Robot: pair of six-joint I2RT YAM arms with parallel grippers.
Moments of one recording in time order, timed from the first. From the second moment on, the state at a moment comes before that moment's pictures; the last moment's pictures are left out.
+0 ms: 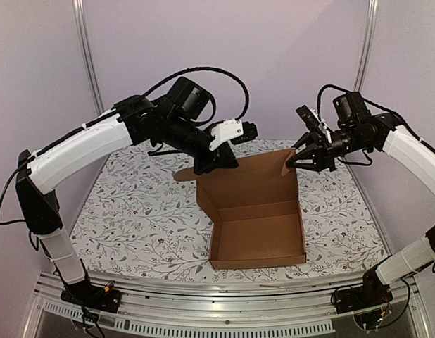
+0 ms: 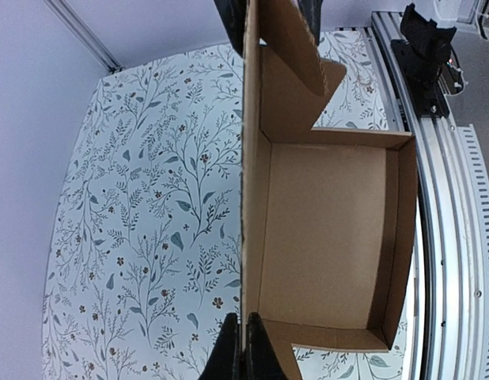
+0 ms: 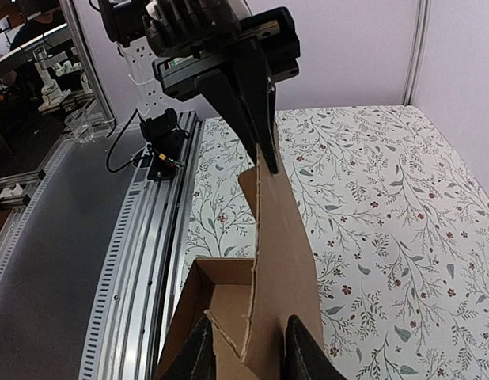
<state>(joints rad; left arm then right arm) -0.94 1.78 1.90 -0.87 0.25 0.57 0.39 1.39 1.41 -0.84 -1.06 -0.63</state>
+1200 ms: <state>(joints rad) -0.73 1.02 0.85 -0.08 -0.01 0.11 0.29 1.33 1.32 -0.79 -1.13 -0.64</state>
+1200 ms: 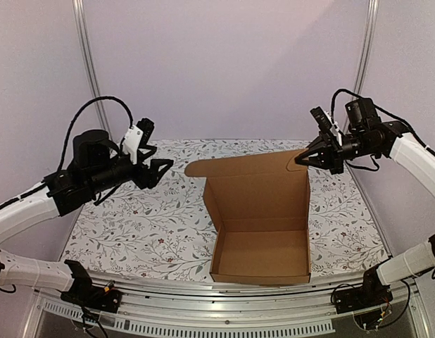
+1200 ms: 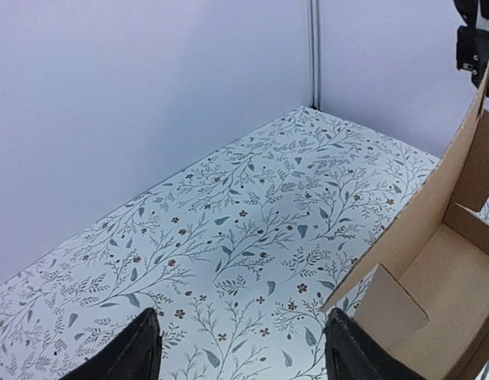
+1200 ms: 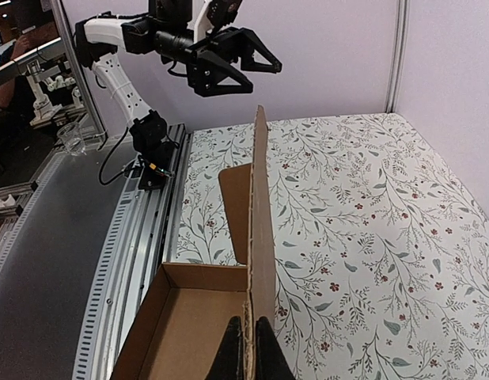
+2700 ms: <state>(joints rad) -0.66 1.13 1.01 -0.20 0.48 0.19 0.29 1.34 1.30 -0.77 -1.13 -0.63</state>
